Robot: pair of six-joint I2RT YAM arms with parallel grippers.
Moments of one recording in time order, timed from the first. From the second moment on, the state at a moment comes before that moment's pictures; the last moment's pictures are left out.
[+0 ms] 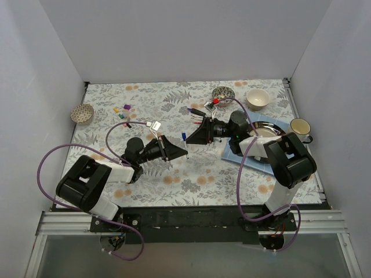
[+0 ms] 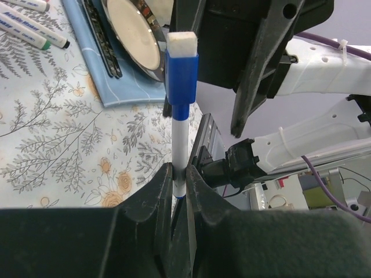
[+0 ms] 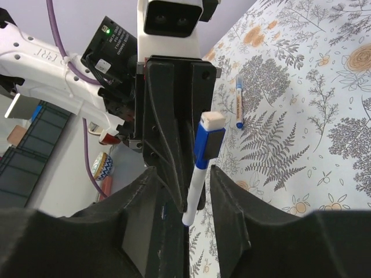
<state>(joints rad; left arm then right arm) -0.47 1.50 0.37 1.12 0.72 -1.02 0.49 1.76 0.80 1.05 -1.11 0.94</state>
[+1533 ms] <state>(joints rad) -0.48 1.23 0.49 0.68 0.43 -0.81 0.54 1.77 0.89 0.83 -1.30 0.69</state>
